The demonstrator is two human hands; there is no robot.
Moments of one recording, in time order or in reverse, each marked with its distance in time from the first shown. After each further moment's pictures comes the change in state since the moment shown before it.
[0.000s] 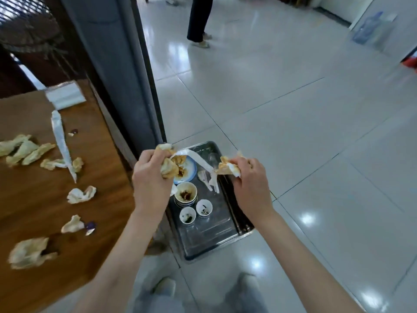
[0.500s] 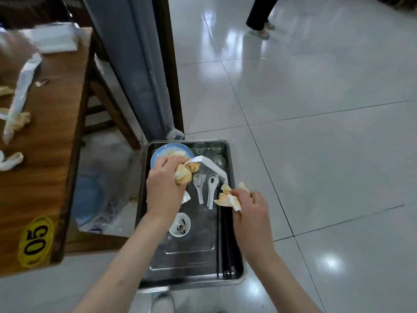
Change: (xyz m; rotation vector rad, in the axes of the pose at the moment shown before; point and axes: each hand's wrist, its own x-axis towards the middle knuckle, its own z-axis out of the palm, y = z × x) left_hand -0.007 -0.003 0.219 0.048 0.100 -0.300; right_hand 0.063 0.181 0.097 0.079 -0.275 -0.140
